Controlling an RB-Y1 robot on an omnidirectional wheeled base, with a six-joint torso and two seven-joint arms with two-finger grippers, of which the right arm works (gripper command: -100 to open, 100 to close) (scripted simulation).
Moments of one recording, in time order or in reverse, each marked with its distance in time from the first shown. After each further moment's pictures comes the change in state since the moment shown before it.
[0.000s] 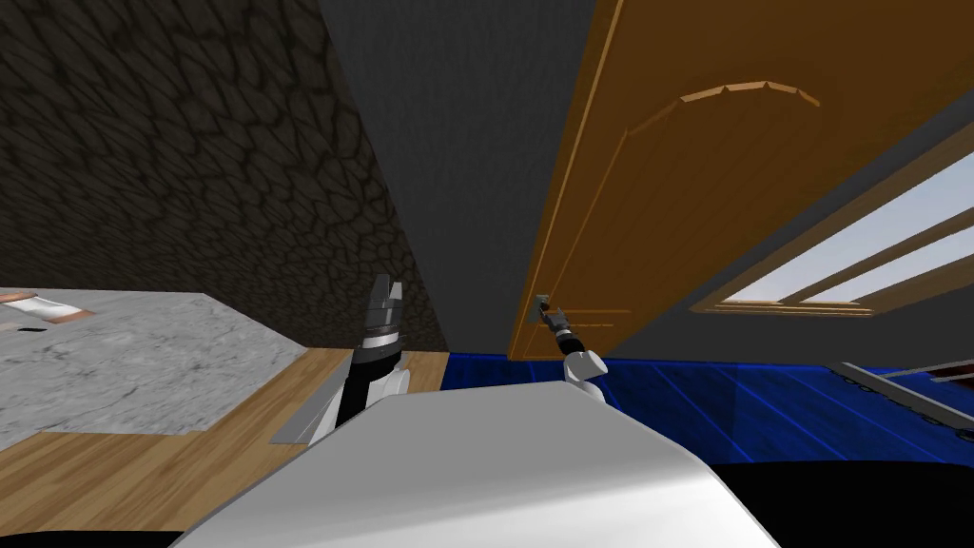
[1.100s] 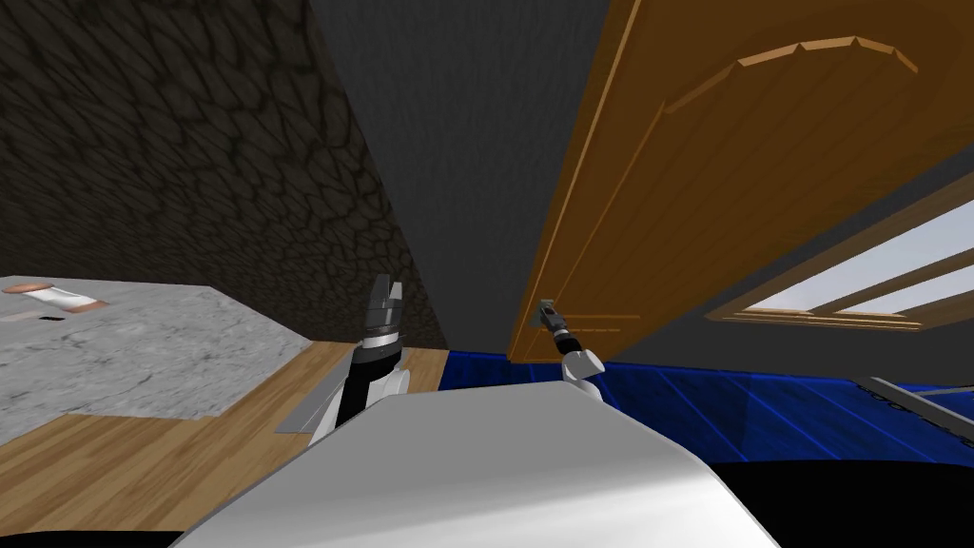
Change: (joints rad) arm -0.012 0.002 0.007 0.024 0.000 0.018 -0.004
